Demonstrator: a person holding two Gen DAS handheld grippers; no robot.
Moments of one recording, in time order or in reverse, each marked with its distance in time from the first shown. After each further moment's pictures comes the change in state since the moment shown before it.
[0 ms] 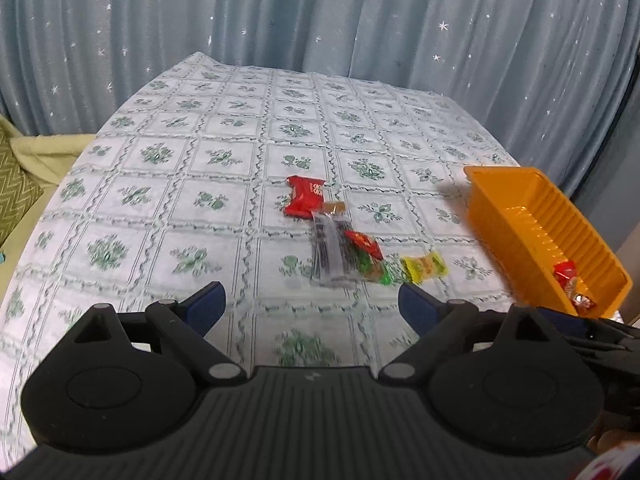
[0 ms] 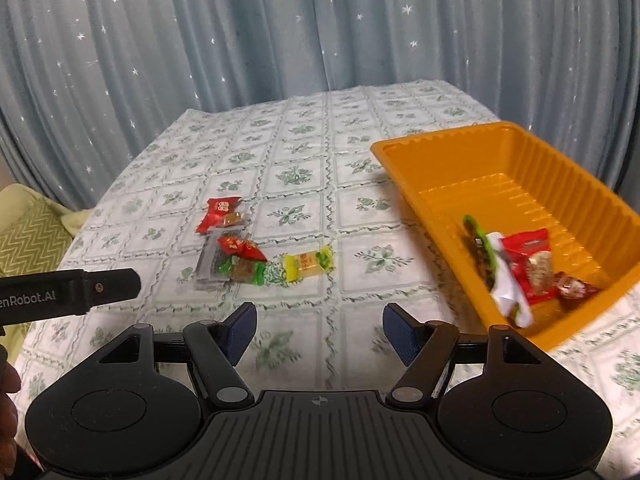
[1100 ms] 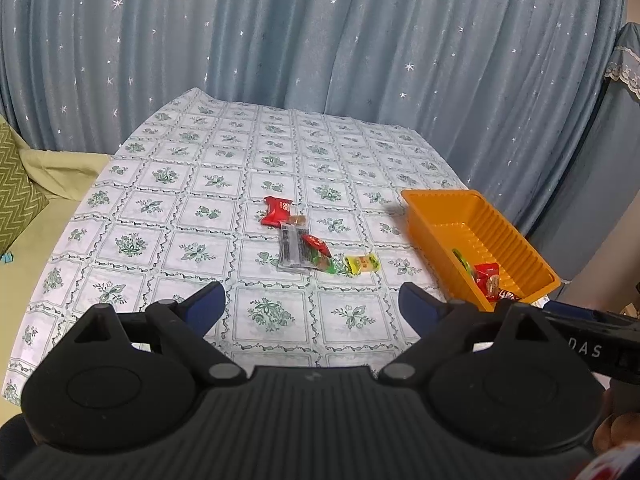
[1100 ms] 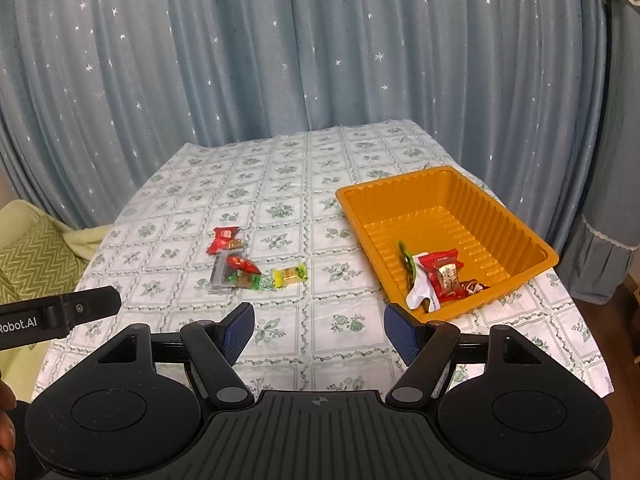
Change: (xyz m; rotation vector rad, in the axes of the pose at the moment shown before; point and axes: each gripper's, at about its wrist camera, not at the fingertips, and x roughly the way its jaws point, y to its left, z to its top) left arm -0.129 -0.026 -0.029 -0.028 -0.090 -0.048; right arm -0.134 0.003 -0.006 -0.006 -0.078 -0.058
